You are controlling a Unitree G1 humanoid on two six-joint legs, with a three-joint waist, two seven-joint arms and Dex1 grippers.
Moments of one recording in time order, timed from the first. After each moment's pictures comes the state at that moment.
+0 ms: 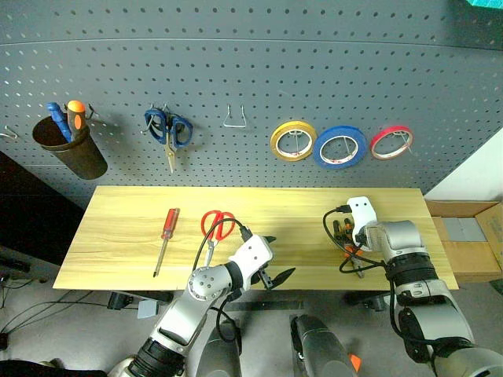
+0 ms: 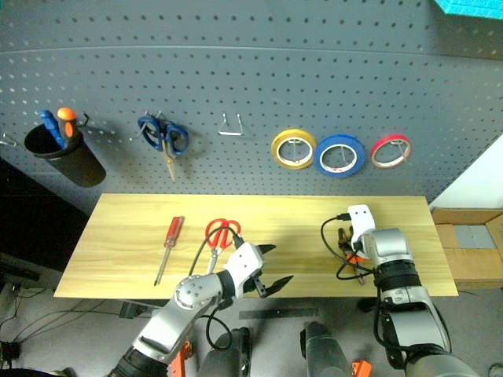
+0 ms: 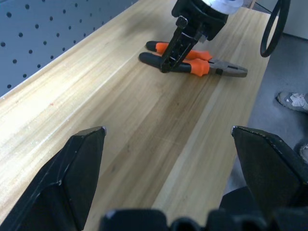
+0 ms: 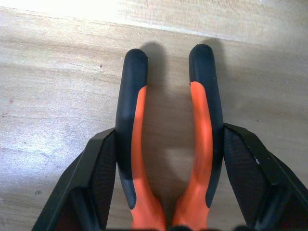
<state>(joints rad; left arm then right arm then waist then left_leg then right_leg) -0.12 0.34 -0.38 -0.16 -0.01 0.23 -0.62 -0.64 -0.32 0.01 0.46 0.06 1.03 0.26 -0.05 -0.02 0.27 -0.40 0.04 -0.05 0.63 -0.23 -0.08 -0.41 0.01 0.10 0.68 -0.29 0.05</state>
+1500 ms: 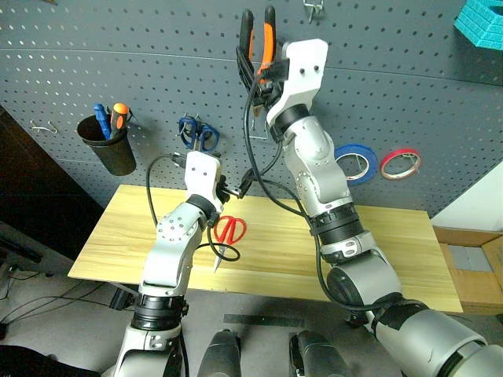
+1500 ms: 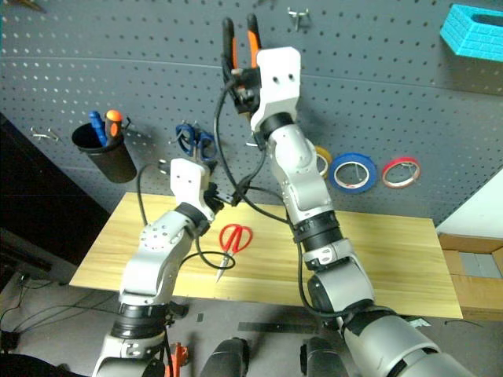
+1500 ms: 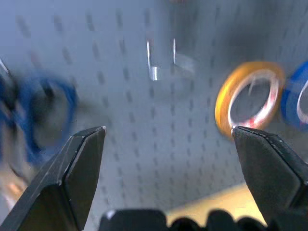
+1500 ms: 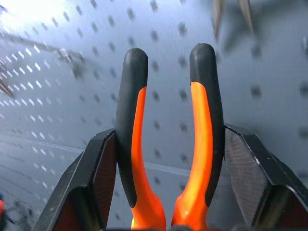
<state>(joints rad) -0.41 0.22 0.01 -0.09 -0.13 0.35 -0.32 -1.09 0.15 0.01 0.52 0.07 -0.14 0.05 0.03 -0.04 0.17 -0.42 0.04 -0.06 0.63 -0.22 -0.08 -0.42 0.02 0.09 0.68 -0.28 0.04</state>
